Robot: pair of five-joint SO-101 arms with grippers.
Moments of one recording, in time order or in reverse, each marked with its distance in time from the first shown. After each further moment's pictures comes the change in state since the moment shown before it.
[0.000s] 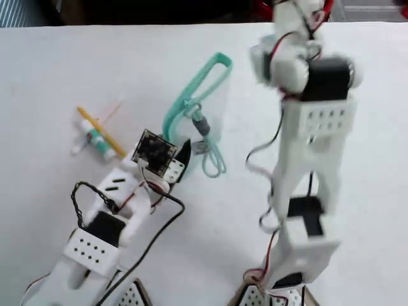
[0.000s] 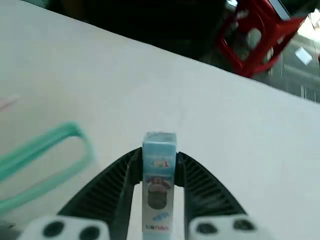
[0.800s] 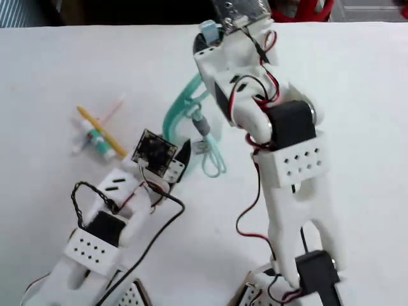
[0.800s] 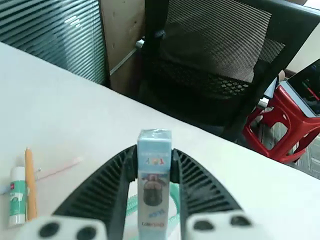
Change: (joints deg) left arm 0.0 0.0 0.0 0.0 0.0; right arm -11.3 -24.0 43.4 -37.0 -6.2
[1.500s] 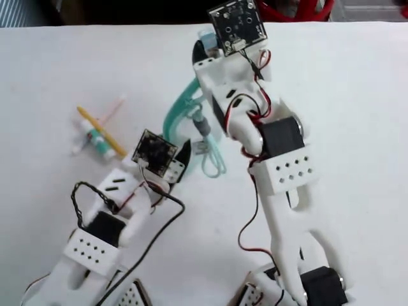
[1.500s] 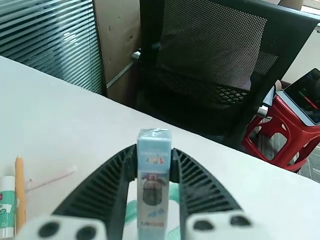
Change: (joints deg) left arm 0.1 0.0 0.0 0.0 0.0; right arm 0.0 -6.7 20.0 -16.8 -0.7
